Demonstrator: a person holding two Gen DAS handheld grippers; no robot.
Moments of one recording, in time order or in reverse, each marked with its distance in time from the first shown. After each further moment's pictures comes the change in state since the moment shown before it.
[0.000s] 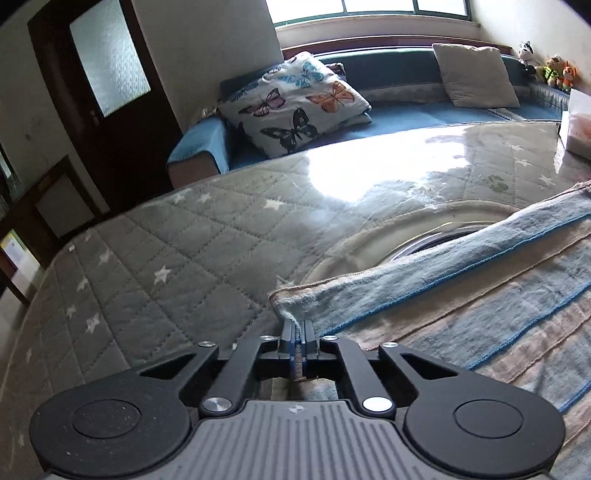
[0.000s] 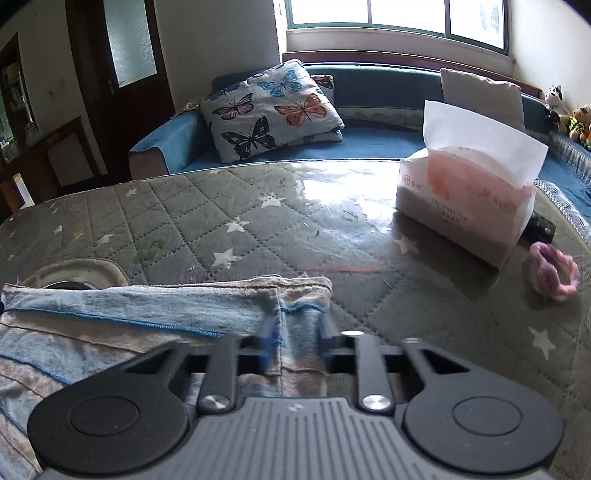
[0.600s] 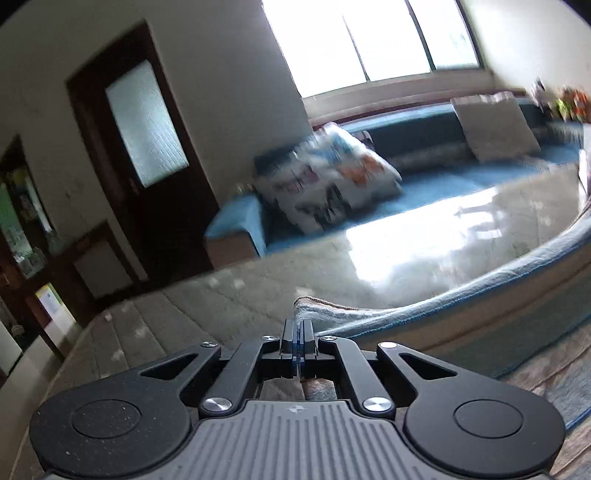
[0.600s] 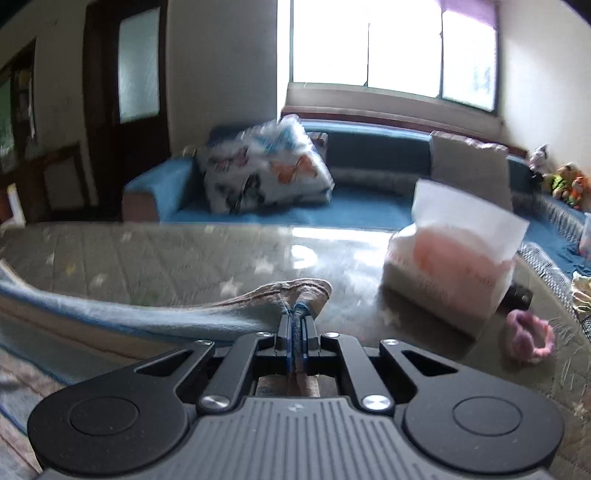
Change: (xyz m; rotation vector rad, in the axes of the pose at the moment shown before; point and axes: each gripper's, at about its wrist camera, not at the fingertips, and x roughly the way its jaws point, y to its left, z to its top) left arm -0.013 -0.011 0.011 -0.011 -0.285 0.147; right arm -0.020 0.009 0.007 -0.062 -0.225 -0.072
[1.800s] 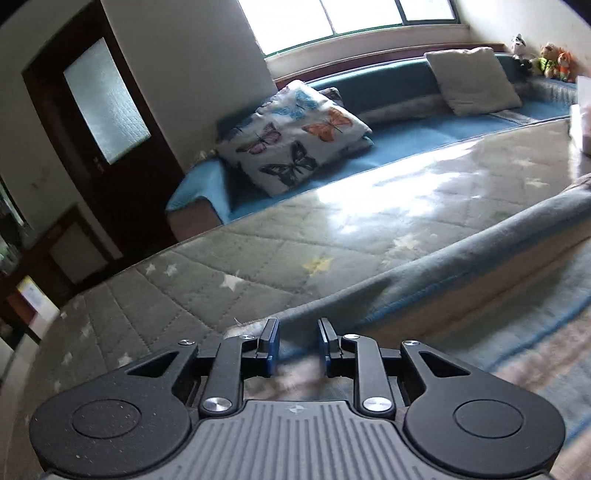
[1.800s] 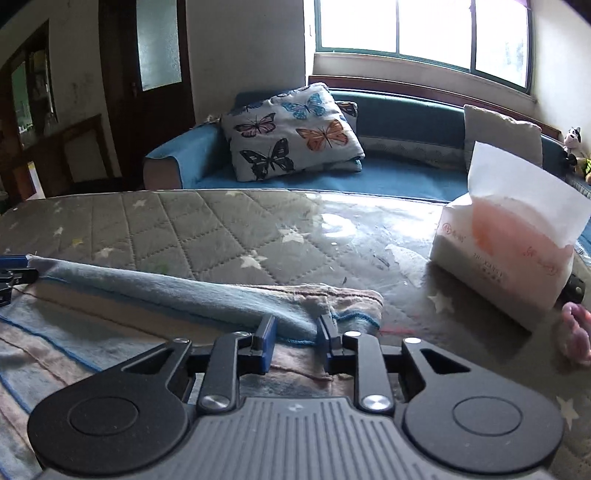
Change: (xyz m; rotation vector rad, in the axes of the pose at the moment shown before) left arm 0.050 -0.056 0.016 0.097 0.170 -0.059; right arm 0.045 0.008 0.000 -0.027 0.123 0.104
